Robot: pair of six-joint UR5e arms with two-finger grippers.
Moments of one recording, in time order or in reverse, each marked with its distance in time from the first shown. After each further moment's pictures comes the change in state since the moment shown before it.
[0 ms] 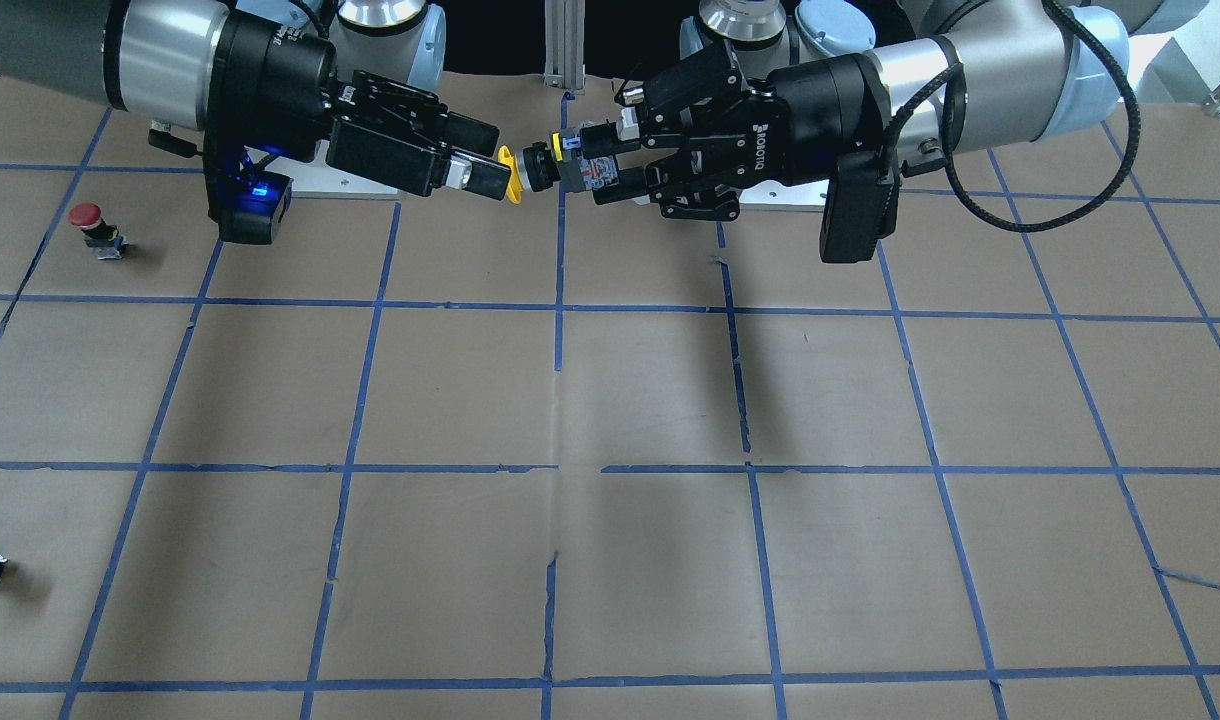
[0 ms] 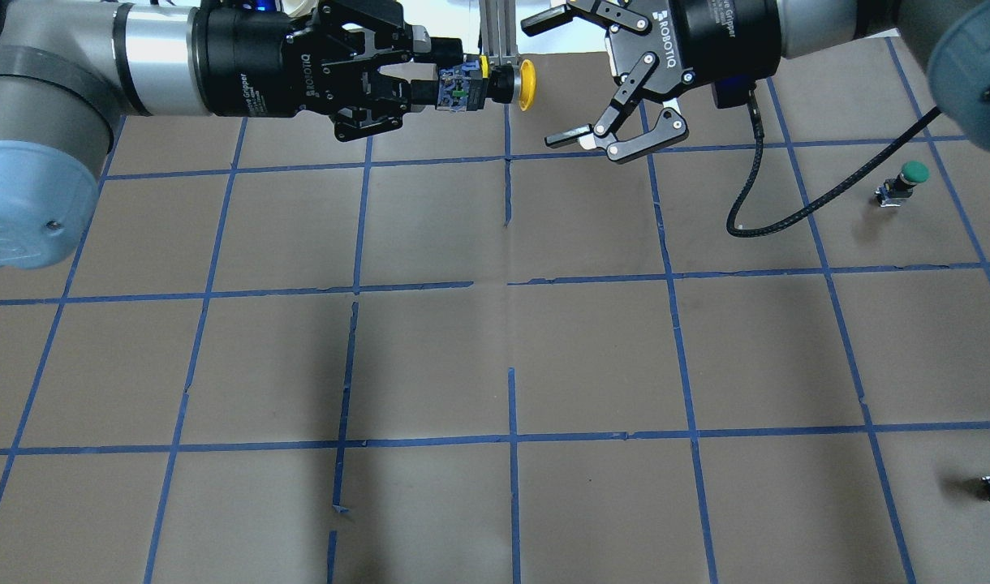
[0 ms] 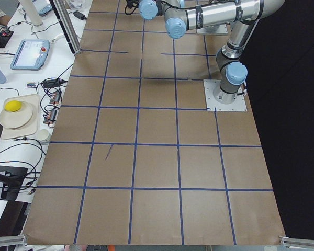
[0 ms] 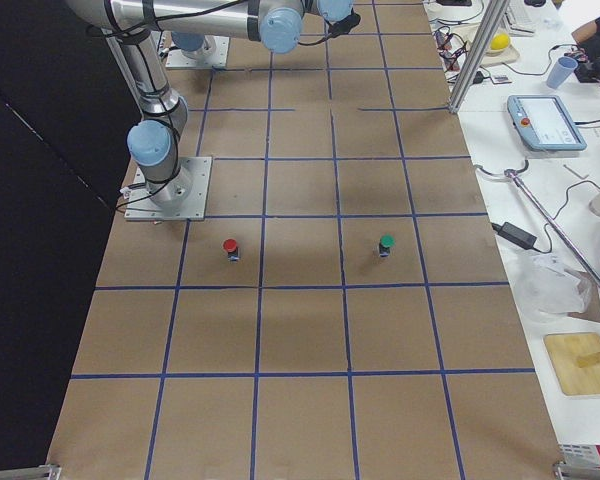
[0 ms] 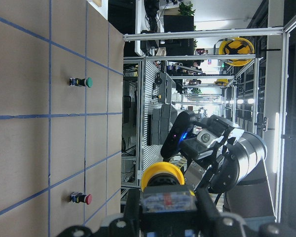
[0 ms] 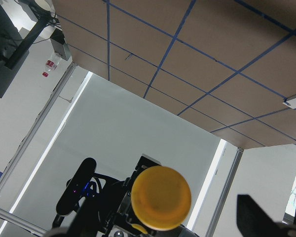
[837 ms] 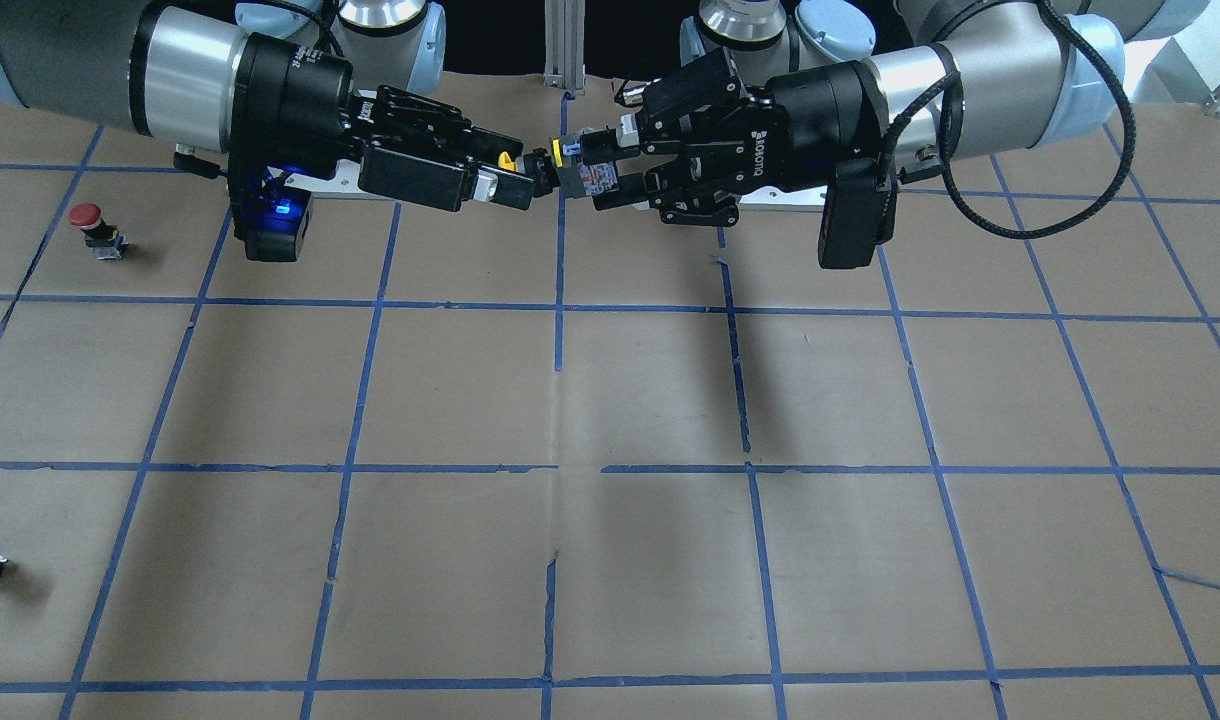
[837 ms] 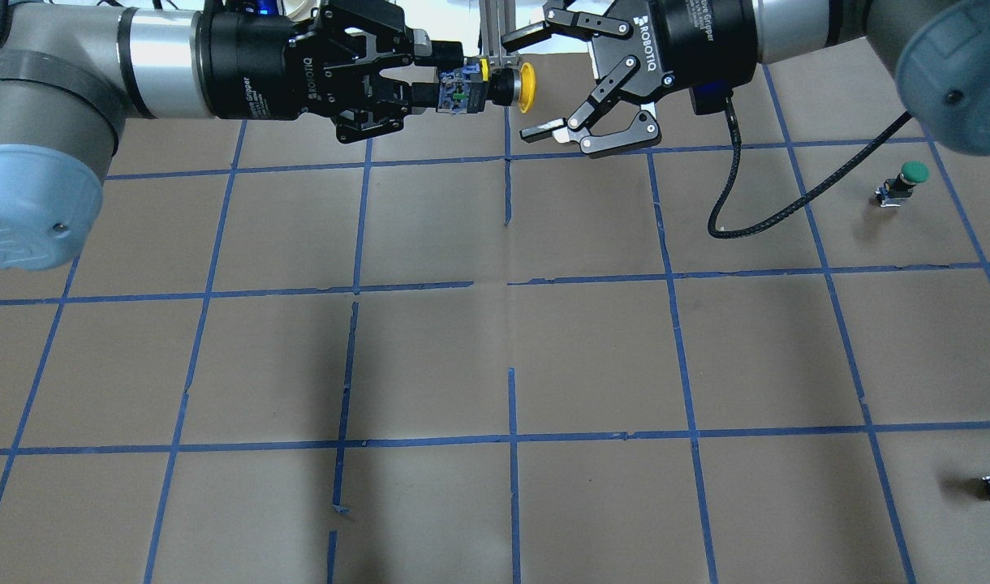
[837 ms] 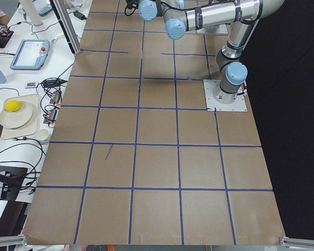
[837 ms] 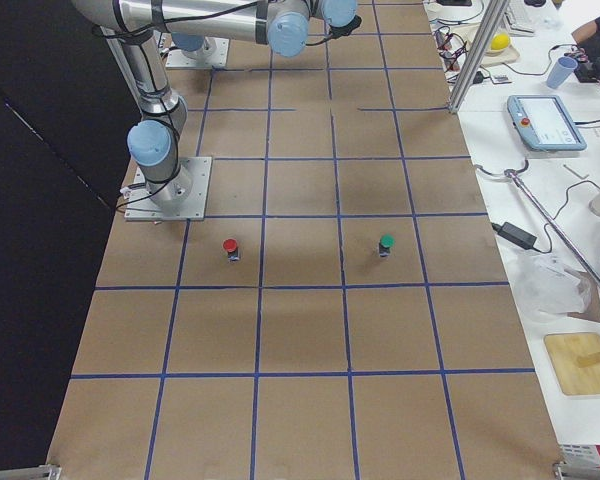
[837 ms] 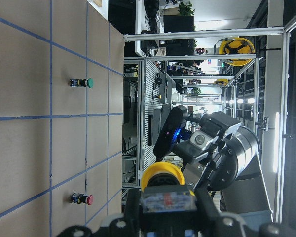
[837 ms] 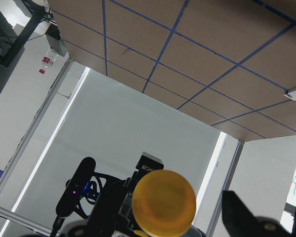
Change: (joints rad) left arm 0.000 -0.004 -0.005 0.008 -0.001 0.005; right arm 0.013 0.020 0.001 -0.001 0.014 0.012
